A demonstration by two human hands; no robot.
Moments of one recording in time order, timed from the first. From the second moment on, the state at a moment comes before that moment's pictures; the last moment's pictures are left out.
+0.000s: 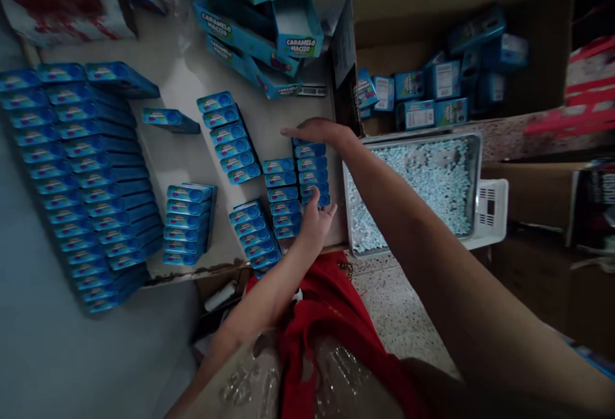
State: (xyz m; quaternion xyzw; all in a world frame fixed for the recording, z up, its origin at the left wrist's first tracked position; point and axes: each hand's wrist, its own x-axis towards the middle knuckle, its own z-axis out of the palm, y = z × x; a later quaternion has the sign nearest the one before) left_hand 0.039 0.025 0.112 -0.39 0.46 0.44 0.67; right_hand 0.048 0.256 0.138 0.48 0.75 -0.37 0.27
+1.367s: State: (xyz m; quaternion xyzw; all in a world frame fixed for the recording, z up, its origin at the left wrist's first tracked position) left_hand -0.056 0.200 0.176 0.41 0.66 0.21 0.59; right_hand 0.105 0.009 0.140 0.77 0.26 -0.45 -0.37
